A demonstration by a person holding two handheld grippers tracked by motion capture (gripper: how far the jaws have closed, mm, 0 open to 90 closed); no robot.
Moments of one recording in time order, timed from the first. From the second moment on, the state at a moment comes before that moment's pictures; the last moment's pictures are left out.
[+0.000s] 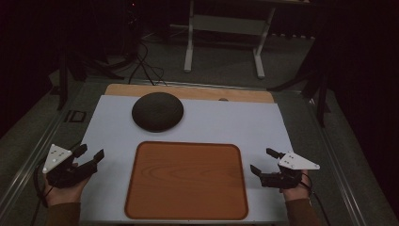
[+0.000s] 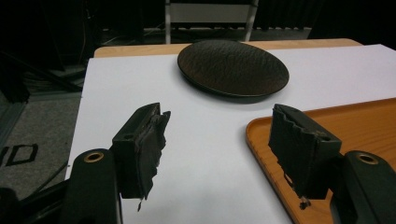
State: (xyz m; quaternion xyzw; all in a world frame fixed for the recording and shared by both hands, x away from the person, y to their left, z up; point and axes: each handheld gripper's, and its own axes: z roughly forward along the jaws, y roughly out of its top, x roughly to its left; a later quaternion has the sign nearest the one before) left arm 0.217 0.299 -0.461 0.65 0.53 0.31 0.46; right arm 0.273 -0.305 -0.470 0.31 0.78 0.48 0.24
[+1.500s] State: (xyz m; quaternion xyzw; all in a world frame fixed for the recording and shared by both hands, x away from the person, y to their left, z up) left arm 0.257 0.281 -0.445 0.66 0.52 0.30 0.45; right arm 0.272 -0.306 -0.469 0.31 0.78 0.50 0.23
